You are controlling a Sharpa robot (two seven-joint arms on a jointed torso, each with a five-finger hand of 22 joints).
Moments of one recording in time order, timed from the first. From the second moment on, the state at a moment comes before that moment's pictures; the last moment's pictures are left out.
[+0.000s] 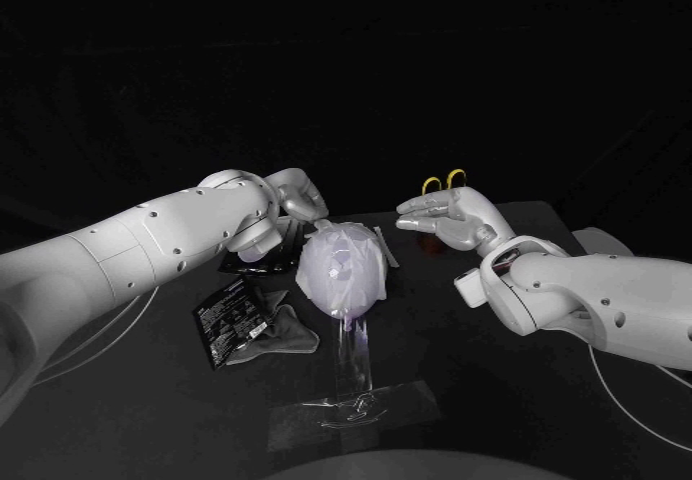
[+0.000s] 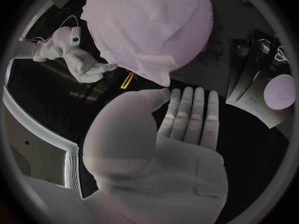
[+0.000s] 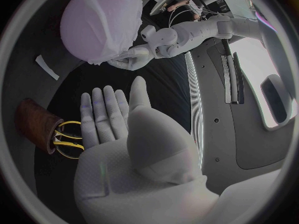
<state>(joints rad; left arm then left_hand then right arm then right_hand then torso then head) 1.33 -0.37 -0.10 0.93 -0.92 -0.05 -0.13 1.35 -0.17 0.72 0.15 0.05 0.83 0.21 0.21 0.62 1.05 0.18 0.06 0.06 0.84 0.16 0.28 0.19 0.15 0.71 0.29 0.22 0.20 1.25 -0.98 -0.23 1.70 -0.55 -0.71 0.35 1.60 0.26 -0.44 0.05 0.04 0.92 0.23 0.10 0.29 1.01 0.20 0.07 0.06 0.76 0.19 0.36 0.08 0.15 0.64 0.29 0.06 0.46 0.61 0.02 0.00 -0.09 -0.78</state>
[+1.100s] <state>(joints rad) 1.30 -0.69 -0.11 1.21 -0.52 -0.19 0.08 1.28 -0.24 0.54 0.21 0.05 0.91 0.19 0.21 0.49 1.12 0.14 0.19 0.09 1.00 0.10 0.41 0.26 0.17 0.87 0.26 0.31 0.23 1.23 -0.99 -0.23 1.70 -0.70 -0.68 0.28 1.59 0.25 -0.44 0.03 0.04 0.92 0.23 0.10 0.28 0.99 0.21 0.06 0.06 0.76 0.19 0.34 0.07 0.15 0.64 0.29 0.06 0.45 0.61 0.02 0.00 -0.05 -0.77</state>
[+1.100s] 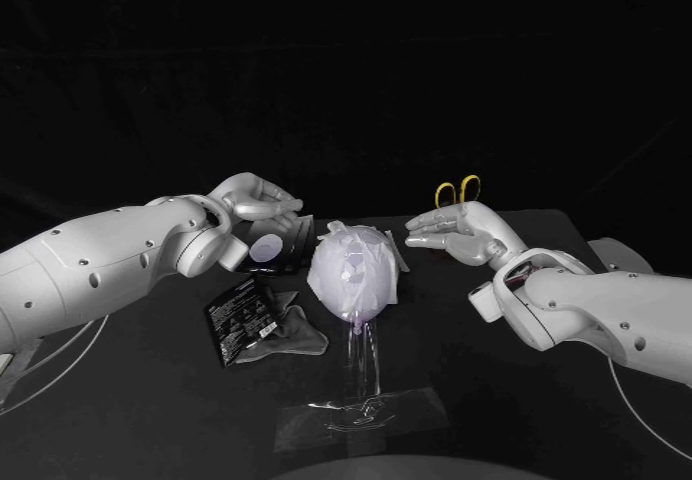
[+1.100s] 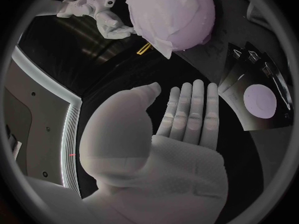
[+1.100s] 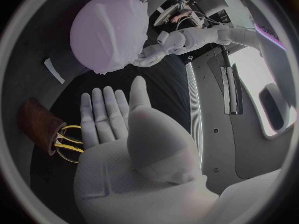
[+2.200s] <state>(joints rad) 1.26 -0.69 -0.12 1.25 -0.67 -0.19 0.11 1.21 -0.09 0.15 0.29 0.05 0.97 0.12 0.27 0.40 1.19 0.05 1.09 0.78 1.41 -0.01 1.47 1.24 0.13 1.15 0.11 1.24 1.06 1.22 -1.00 -0.23 1.71 -0.78 -0.68 0.25 1.59 0.25 -0.44 0.03 0.04 0.92 0.23 0.10 0.28 0.99 0.21 0.06 0.06 0.76 0.19 0.34 0.07 0.15 0.64 0.29 0.06 0.44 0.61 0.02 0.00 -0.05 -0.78</state>
